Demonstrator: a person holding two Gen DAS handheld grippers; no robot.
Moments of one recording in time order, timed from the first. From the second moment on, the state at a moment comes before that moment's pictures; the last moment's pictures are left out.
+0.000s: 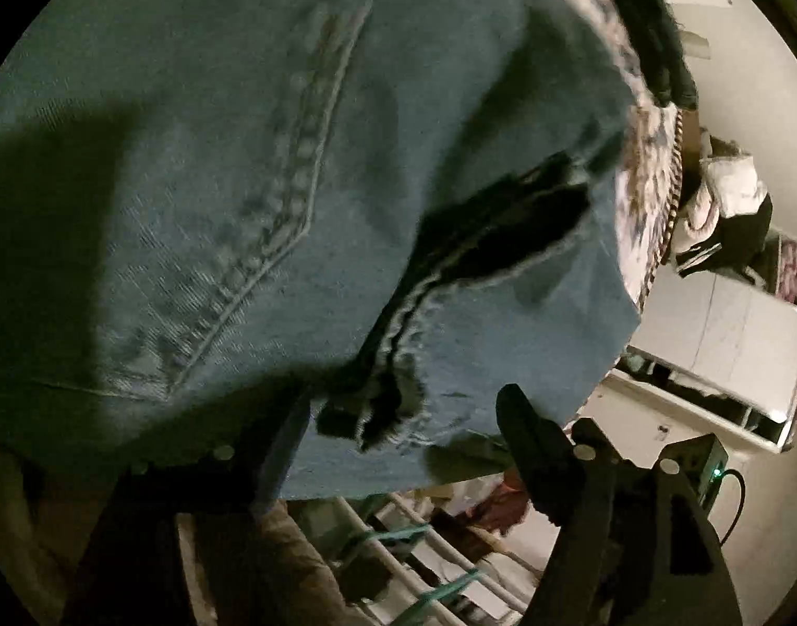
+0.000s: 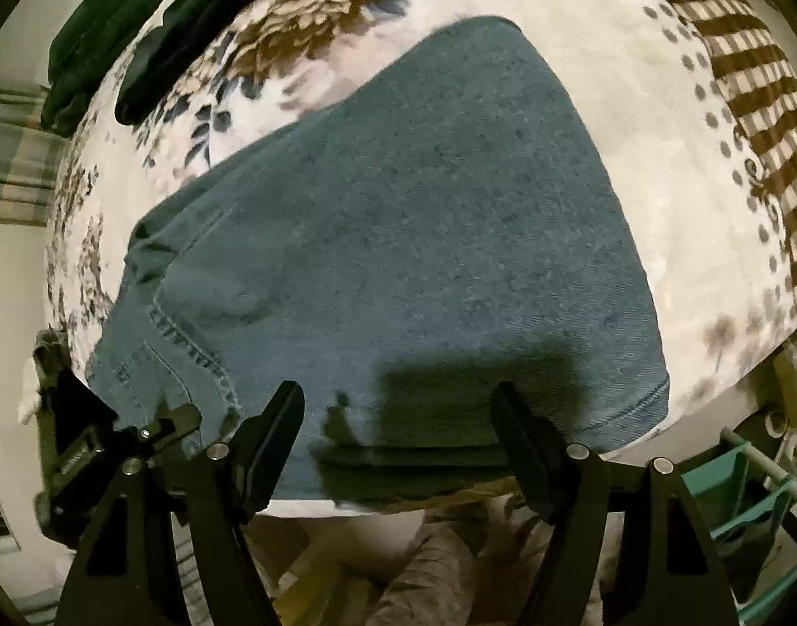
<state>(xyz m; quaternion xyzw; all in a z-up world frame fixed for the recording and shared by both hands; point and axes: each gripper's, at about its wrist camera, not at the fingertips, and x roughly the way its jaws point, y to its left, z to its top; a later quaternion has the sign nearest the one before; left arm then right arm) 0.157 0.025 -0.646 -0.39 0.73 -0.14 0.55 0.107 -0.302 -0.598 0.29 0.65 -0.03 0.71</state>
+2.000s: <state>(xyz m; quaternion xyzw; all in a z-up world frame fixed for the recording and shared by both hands) 0.134 0.165 -0.579 -0.25 0.63 0.16 0.71 0.138 -0.108 -0.577 0.06 0.67 -0.01 0.74</state>
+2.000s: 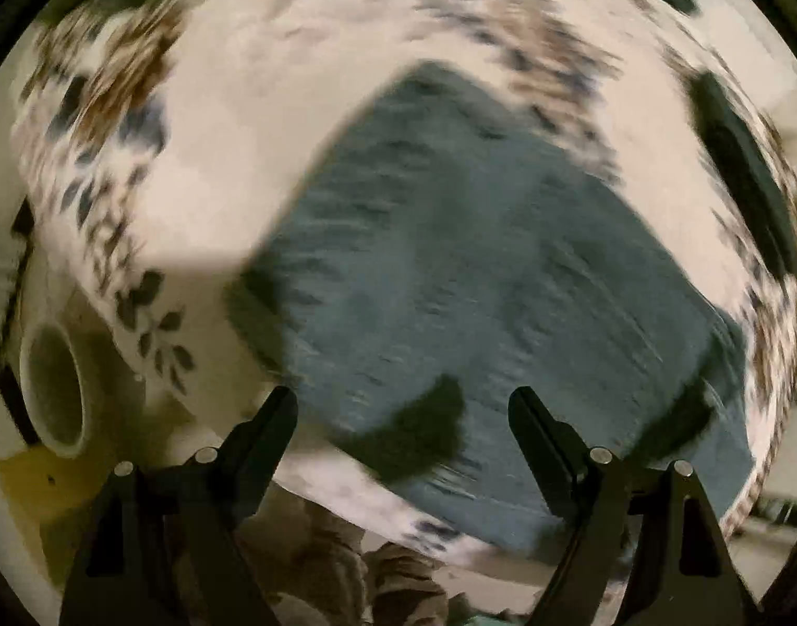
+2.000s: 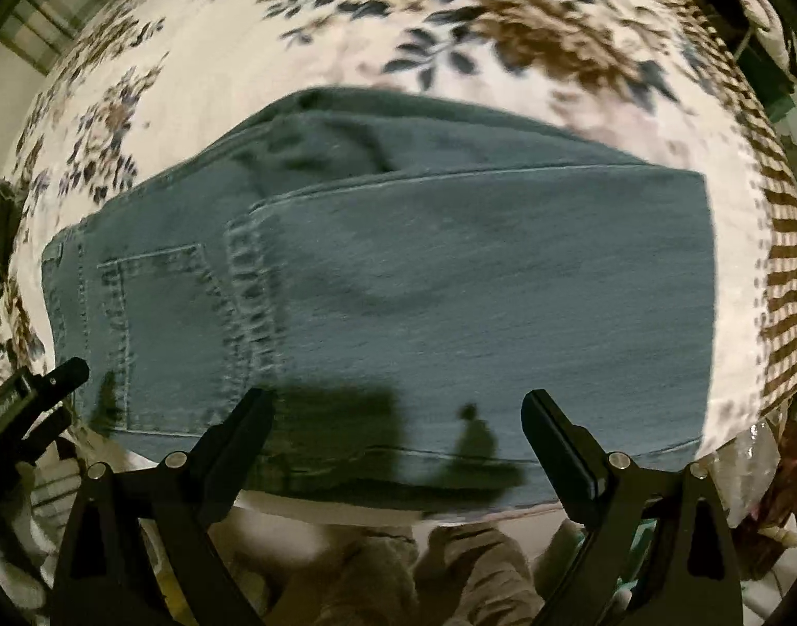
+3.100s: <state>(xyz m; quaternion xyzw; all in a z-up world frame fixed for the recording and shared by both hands) 0.100 0.244 -0.627 -0.53 0.43 0.11 0.72 0.124 -0.123 -0.603 0.08 0.69 0.00 0.72</state>
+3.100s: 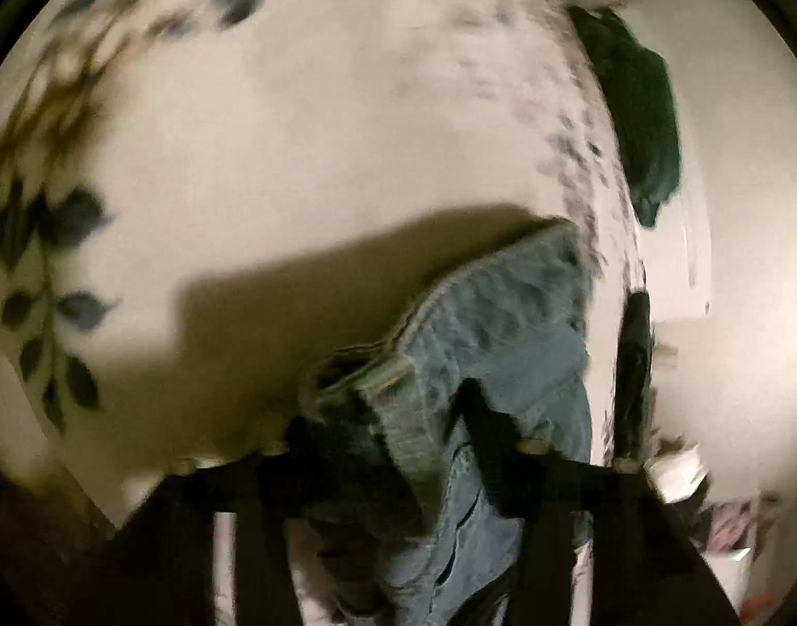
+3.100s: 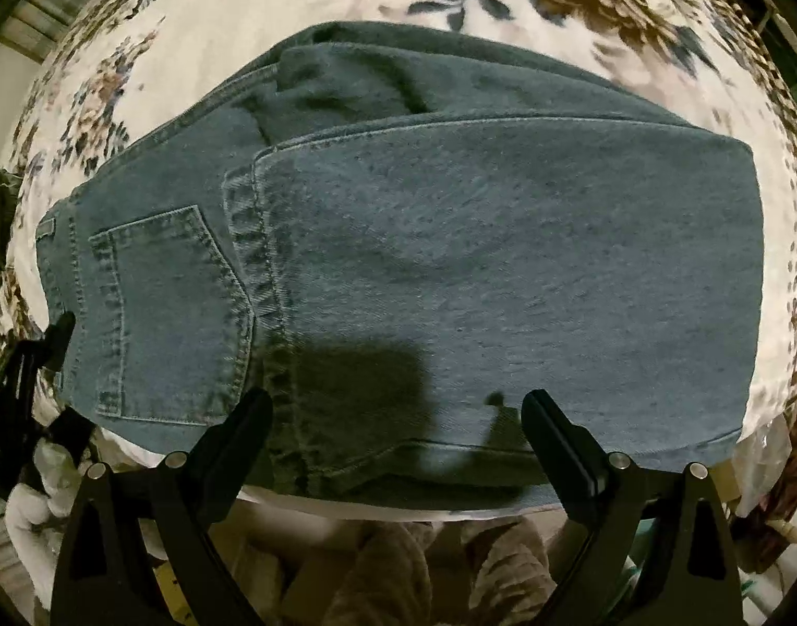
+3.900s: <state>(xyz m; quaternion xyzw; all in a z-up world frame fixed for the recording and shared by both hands) 0.157 -0.141 -0.522 -0.10 0.51 -0.20 0.83 0.045 -0.365 -0.586 0.20 0.65 -0.17 0.71</state>
